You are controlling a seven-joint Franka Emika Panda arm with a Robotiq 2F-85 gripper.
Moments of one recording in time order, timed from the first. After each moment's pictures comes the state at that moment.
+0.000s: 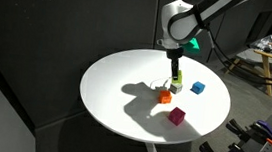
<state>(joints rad) 0.06 0.42 0.09 -1.92 -0.22 2.11 -0.44</state>
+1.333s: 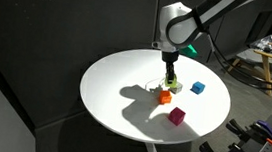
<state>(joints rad) 0.05 0.42 0.14 -1.96 -0.19 2.21 -0.57</state>
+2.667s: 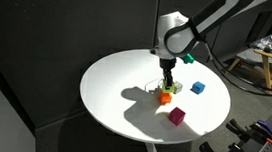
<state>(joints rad) 0.05 0.47 0.15 -1.97 -0.19 2.29 -0.64</state>
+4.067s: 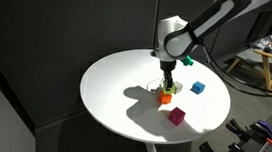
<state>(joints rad) 0.05 0.51 0.13 -1.96 -0.20 2.30 -0.64</state>
